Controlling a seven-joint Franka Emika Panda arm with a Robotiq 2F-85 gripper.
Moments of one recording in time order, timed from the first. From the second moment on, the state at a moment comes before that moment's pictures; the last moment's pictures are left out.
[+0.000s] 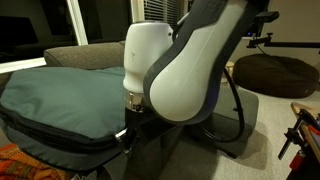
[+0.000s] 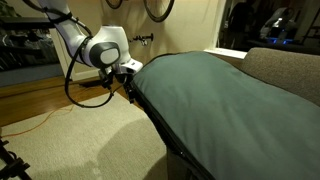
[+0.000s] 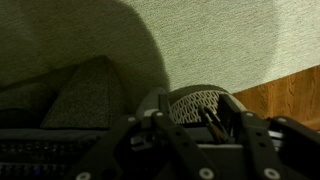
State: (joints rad) arm 0.45 0.70 -0.08 -2.02 0.14 2.93 0.52
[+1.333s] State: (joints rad) arm 0.48 0.73 -0.10 -1.99 0.14 2.93 0.52
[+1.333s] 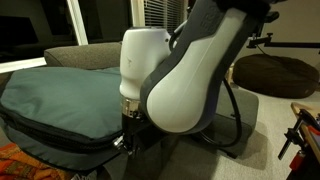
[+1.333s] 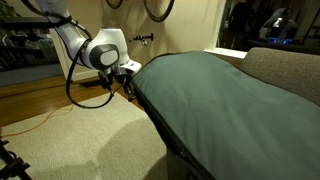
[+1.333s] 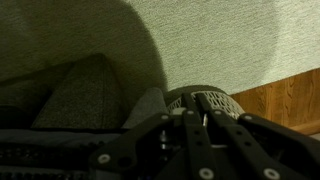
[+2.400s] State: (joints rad) arm 0.39 0.73 -0.06 -1.98 0.19 2.93 0.52
